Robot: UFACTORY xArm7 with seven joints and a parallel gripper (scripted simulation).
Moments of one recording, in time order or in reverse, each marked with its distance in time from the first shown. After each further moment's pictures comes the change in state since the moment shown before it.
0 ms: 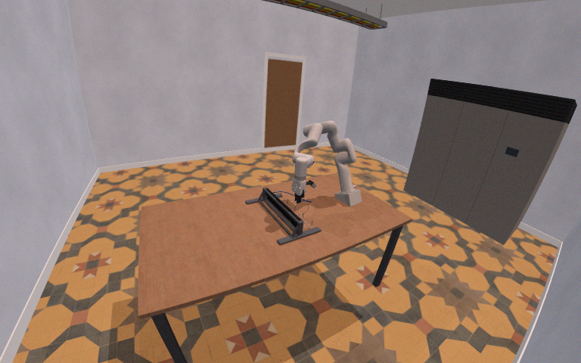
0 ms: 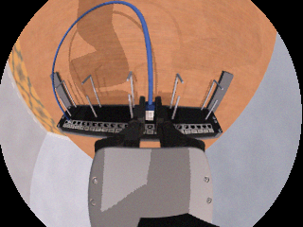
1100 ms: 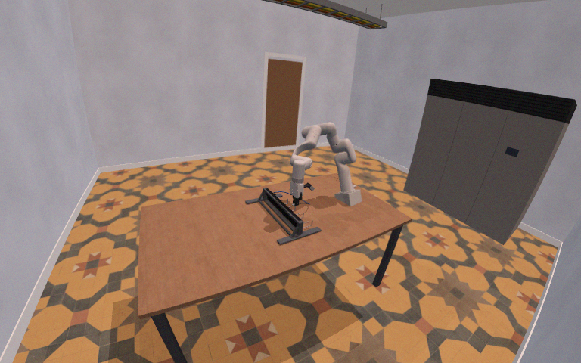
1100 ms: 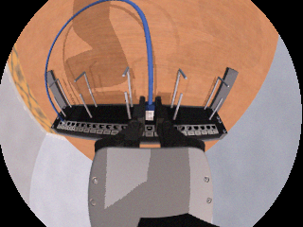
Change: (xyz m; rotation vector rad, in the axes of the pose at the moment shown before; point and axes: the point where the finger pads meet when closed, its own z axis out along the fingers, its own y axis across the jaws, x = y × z) arm -0.016 0.002 0.015 -0.006 0.001 0.000
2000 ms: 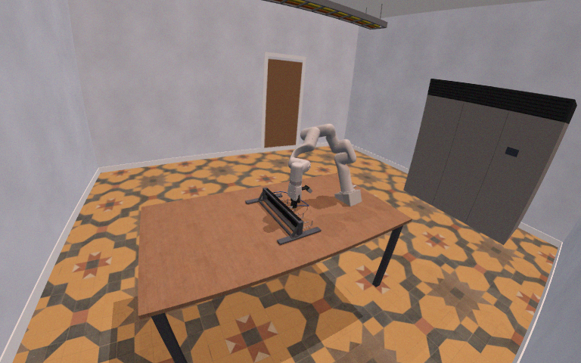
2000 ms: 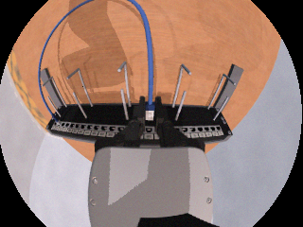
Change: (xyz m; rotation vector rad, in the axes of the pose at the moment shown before) arm -0.015 0.001 0.014 0.000 0.000 0.000
